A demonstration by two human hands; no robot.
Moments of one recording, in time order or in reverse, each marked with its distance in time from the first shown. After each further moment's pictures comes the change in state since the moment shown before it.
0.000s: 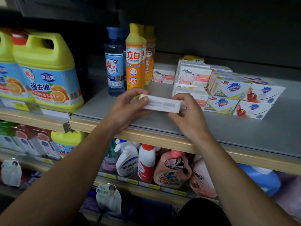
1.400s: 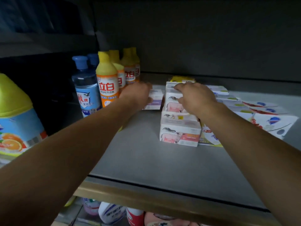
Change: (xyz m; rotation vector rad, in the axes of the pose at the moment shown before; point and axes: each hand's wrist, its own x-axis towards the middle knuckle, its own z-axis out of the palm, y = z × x) left_hand 0.204 0.024 0.049 1.750 0.012 0.059; right_hand 0.178 0.011 -0.073 -1.115 -0.201 0.054
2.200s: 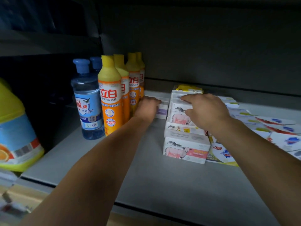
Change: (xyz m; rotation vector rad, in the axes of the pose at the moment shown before) left_hand 0.063 -0.003 0.099 -0.227 0.049 -0.049; right_hand -0.002 0.004 0.001 0.089 0.036 0.023
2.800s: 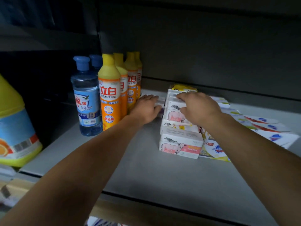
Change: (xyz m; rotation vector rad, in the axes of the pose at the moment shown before) left_hand -0.026 0.006 -0.021 -0.173 0.009 0.072; right_hand 0.003 -0.005 -0.008 -0.072 -0.080 -0.028
